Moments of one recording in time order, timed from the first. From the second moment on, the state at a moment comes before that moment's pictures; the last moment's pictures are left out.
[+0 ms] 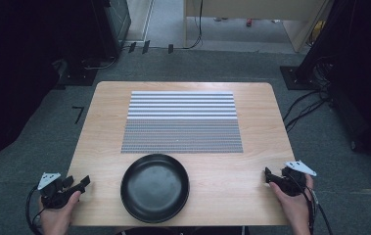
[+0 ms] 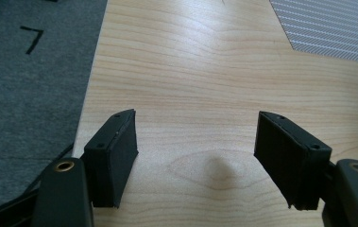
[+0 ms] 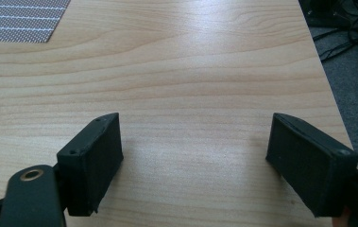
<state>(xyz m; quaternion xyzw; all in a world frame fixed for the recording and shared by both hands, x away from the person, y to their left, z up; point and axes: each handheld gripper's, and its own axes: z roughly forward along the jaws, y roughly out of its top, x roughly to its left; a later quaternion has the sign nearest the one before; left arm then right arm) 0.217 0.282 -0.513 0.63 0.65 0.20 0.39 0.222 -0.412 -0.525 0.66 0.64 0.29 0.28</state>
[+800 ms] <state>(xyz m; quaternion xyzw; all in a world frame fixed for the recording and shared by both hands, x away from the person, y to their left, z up) 0.218 0.257 -0.464 0.62 0.62 0.20 0.44 0.242 -0.378 -0.475 0.63 0.63 0.35 0.28</state>
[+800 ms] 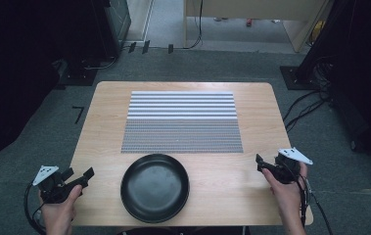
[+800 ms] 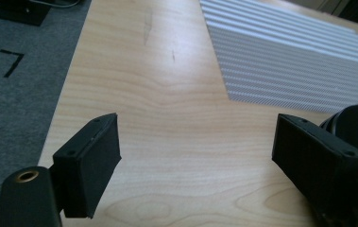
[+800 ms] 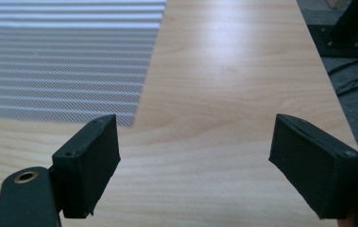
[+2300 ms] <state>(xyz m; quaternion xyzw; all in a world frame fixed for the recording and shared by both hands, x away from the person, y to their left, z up) 0.239 0.210 -0.434 0.66 0.58 0.16 0.45 0.262 -0.297 -0.421 0.60 0.65 0.42 0.22</state>
